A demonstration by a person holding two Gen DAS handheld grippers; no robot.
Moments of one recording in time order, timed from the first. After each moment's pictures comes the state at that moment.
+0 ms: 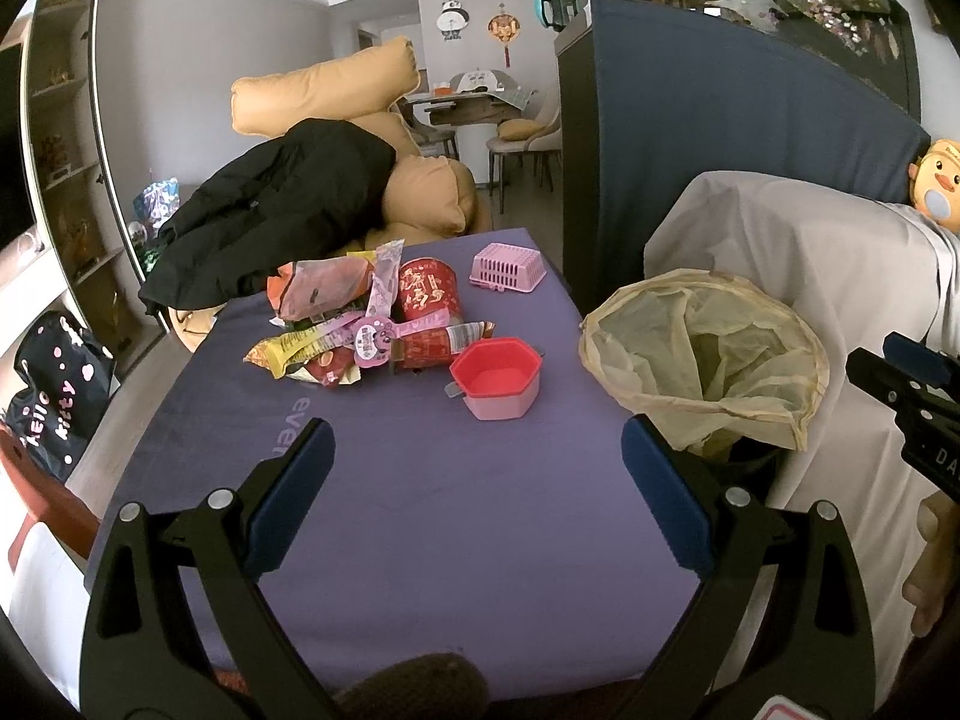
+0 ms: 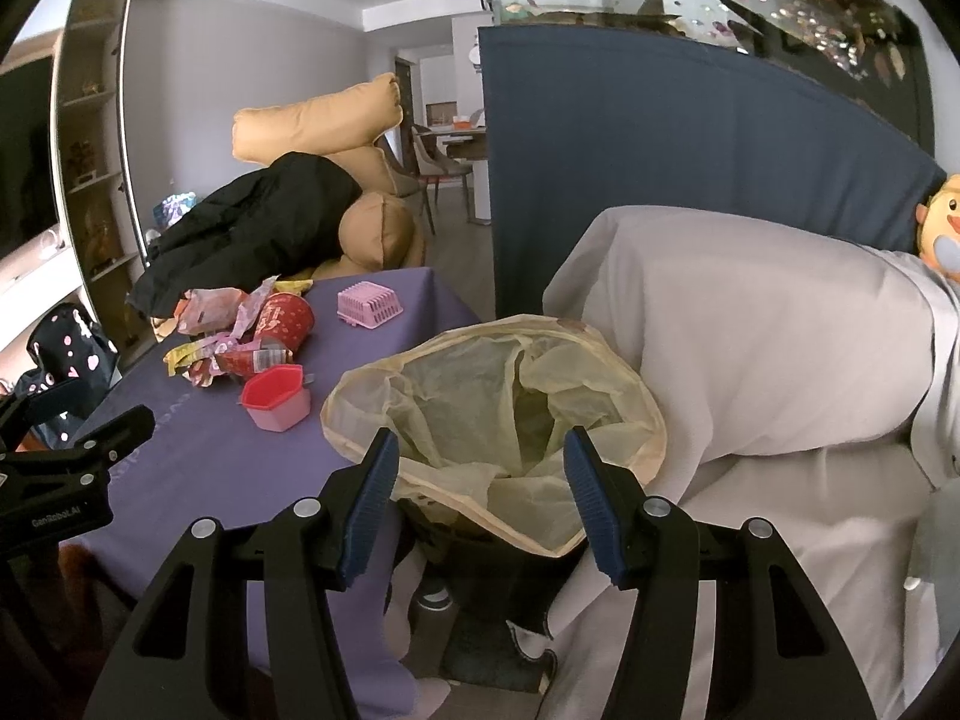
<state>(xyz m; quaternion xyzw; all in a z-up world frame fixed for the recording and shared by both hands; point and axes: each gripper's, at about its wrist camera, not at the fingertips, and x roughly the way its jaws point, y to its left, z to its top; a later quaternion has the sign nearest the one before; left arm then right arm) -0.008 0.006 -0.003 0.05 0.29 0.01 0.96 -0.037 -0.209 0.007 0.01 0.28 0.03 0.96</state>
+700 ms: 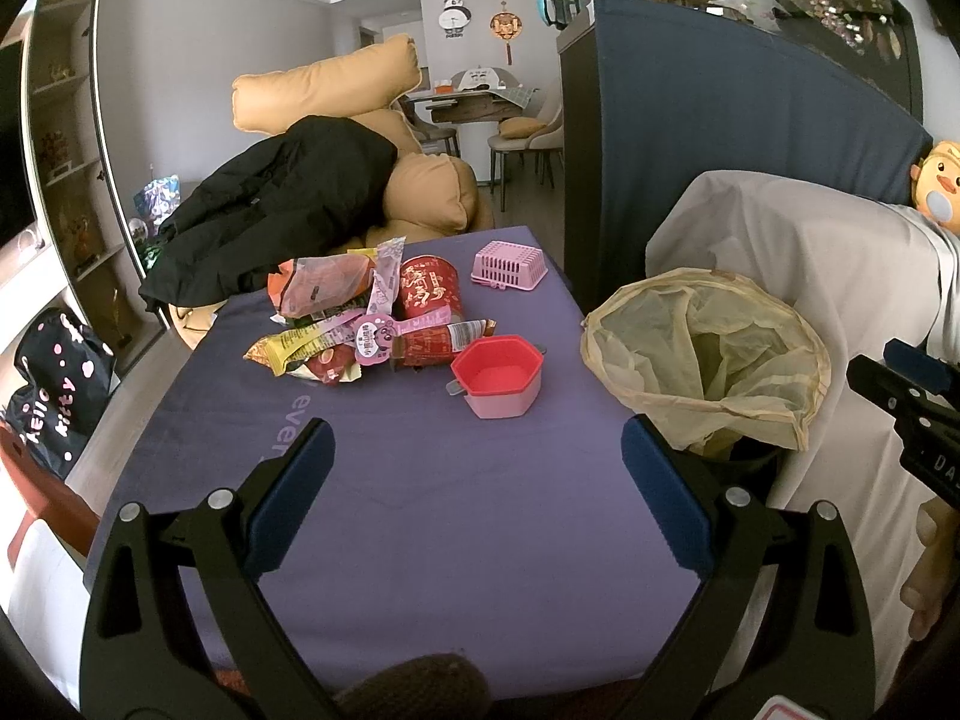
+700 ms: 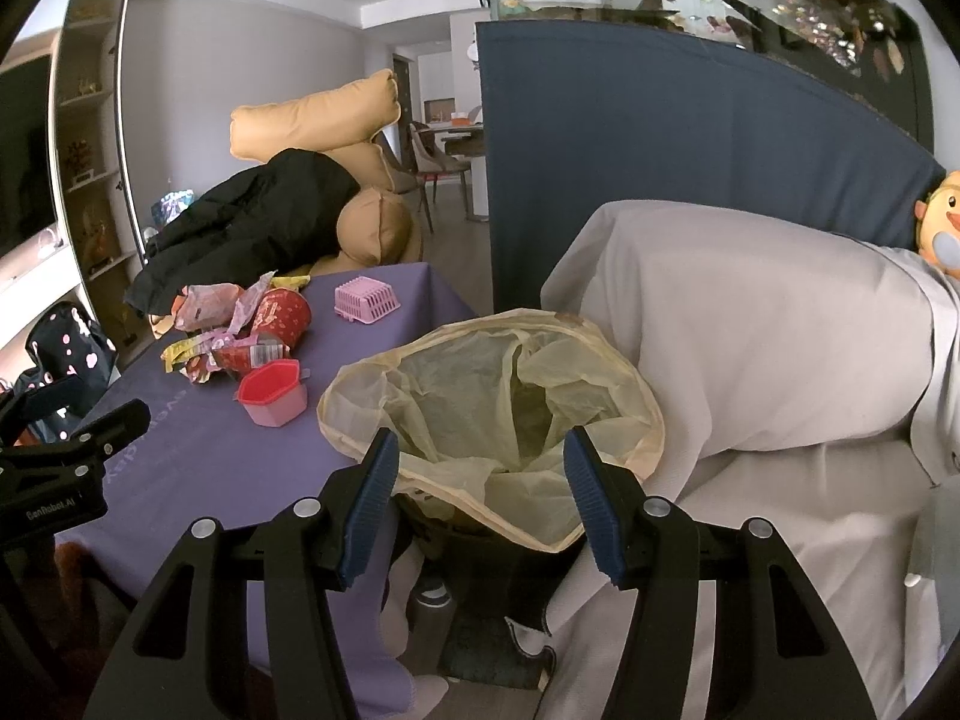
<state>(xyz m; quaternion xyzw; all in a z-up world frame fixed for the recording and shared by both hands) -0.008 0.007 -0.003 0.05 0.29 0.00 0.95 -0.037 -0.211 0.005 0.01 0.28 0.03 0.96</state>
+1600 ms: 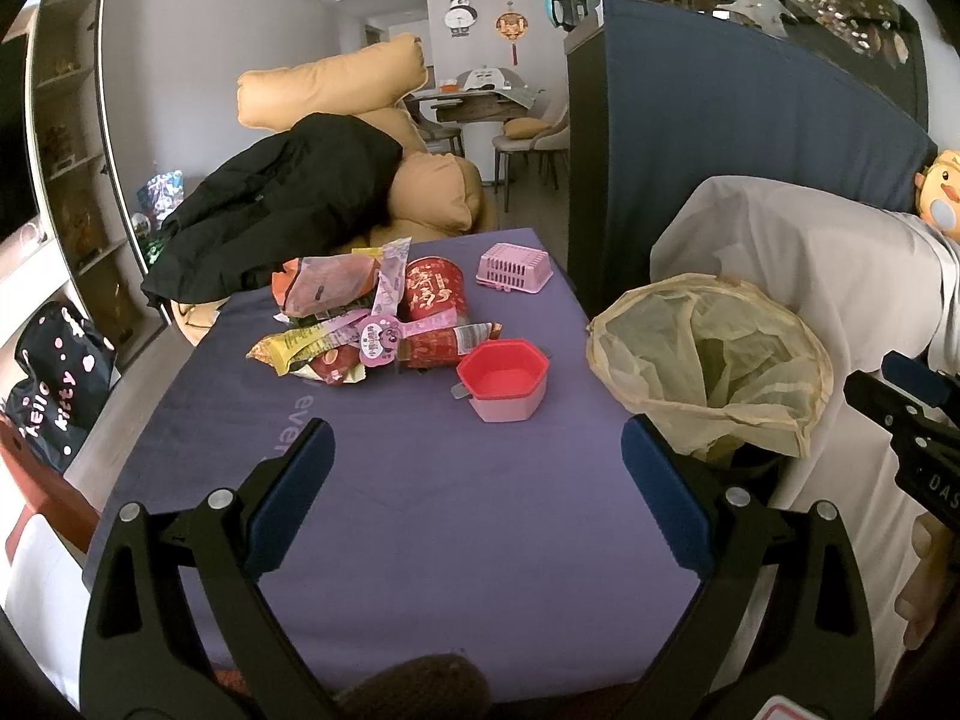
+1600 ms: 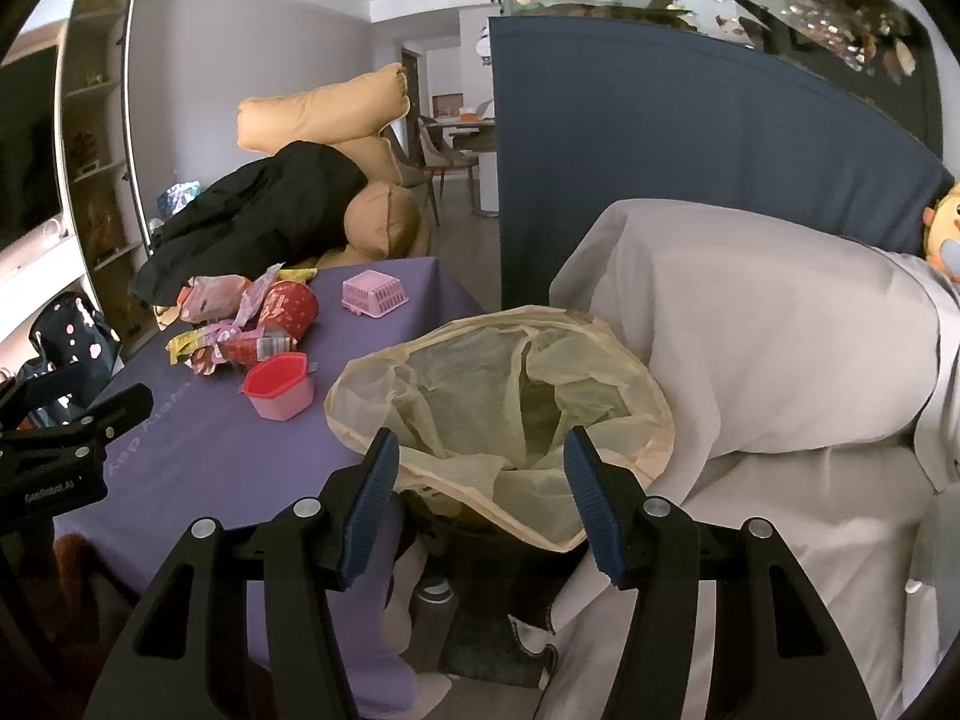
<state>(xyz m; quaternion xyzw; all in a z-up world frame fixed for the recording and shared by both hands) -0.007 0.010 -0.003 0.05 0.29 0.00 0.95 -0.036 -0.203 0.003 0.00 0.29 0.04 0.96</state>
